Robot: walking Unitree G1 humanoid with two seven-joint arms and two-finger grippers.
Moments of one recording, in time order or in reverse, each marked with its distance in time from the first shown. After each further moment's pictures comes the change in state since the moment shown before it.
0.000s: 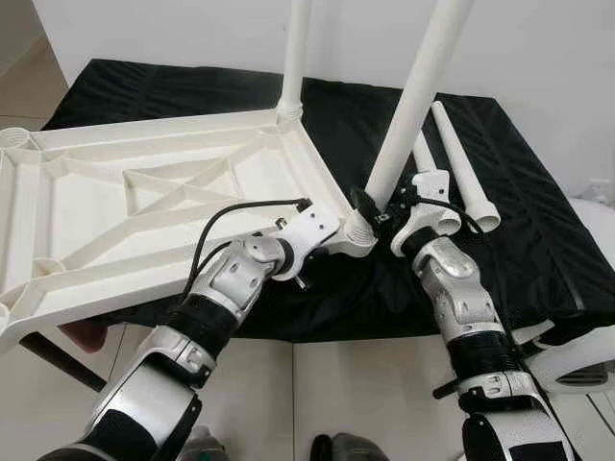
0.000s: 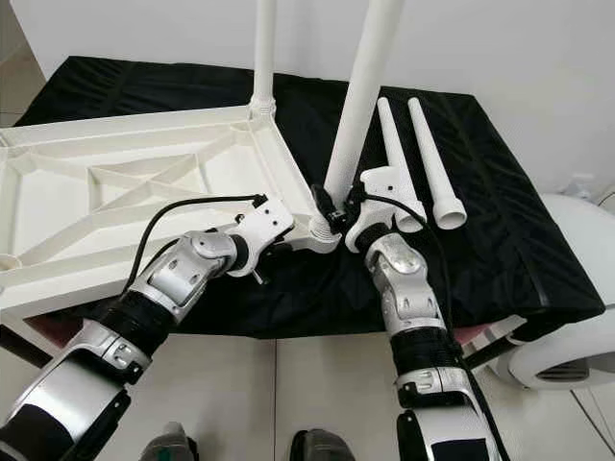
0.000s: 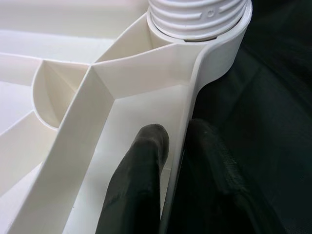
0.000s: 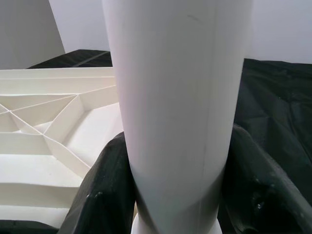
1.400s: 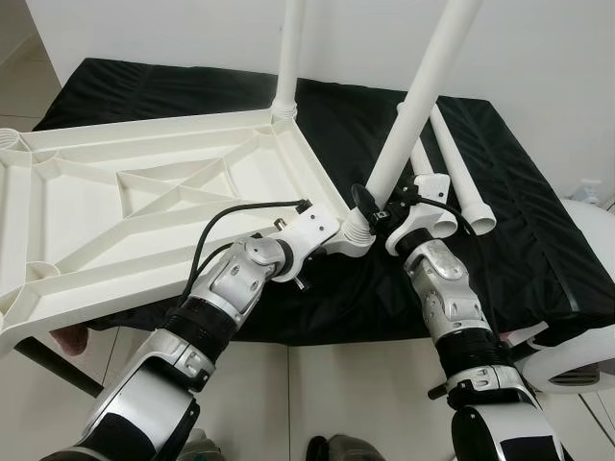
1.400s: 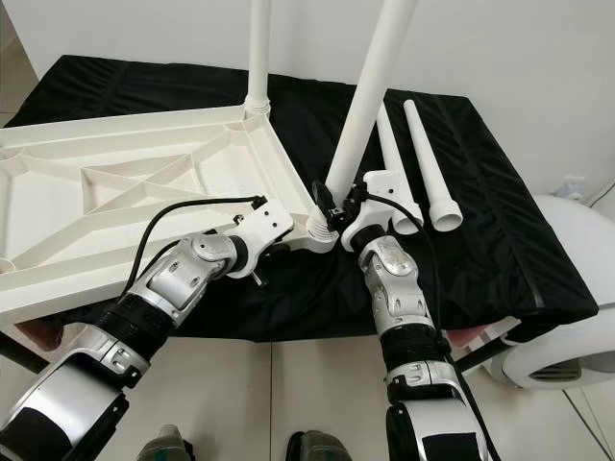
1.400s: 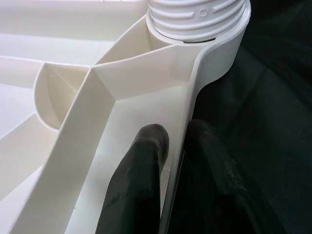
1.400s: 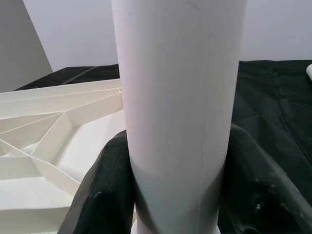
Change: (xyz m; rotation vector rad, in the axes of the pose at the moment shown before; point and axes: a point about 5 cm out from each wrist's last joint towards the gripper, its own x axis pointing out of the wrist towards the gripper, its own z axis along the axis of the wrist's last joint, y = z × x) left arm -0.001 -0.004 -0.001 0.011 0.010 -0.003; right arm -0.001 -0.003 -0.011 0.090 -0.049 -0.086
